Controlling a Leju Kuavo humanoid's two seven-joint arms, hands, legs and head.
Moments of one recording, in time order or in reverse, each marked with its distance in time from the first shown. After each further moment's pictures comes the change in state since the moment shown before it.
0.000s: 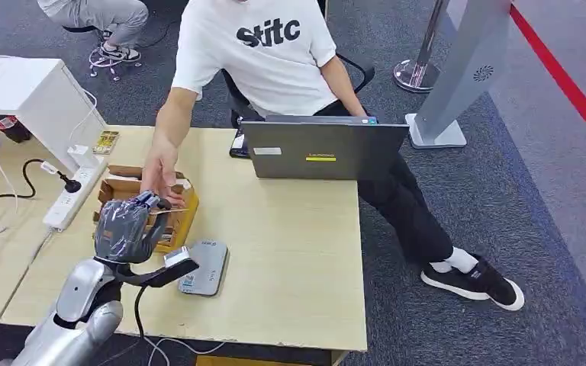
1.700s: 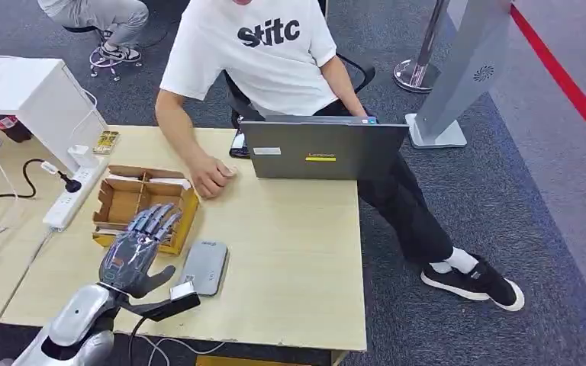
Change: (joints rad) left arm 0.137 0.054 -0.006 -0.073 -0.081 -0.238 0.033; right arm -0.004 0.004 -0.064 0.000 0.044 0.007 0.003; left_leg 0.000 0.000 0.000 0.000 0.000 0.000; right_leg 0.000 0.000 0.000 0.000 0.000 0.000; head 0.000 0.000
